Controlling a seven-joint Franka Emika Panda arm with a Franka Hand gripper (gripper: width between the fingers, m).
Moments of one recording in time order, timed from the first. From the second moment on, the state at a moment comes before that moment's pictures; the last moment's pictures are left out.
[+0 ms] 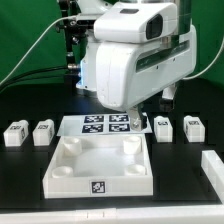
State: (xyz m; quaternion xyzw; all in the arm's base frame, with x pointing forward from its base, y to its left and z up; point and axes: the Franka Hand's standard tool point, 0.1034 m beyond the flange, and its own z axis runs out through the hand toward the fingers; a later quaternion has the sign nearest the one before) arm 0.565 0.056 0.113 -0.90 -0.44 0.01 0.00
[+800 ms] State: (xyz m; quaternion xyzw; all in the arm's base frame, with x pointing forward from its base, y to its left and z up) arm 0.562 0.056 0.113 -0.87 -0.48 0.01 0.00
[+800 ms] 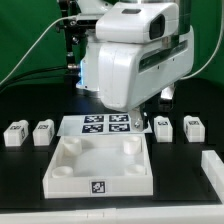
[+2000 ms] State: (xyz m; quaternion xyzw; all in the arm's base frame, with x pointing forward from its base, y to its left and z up) arm 0.428 -0.023 0.014 -0.70 -0.71 0.02 0.04
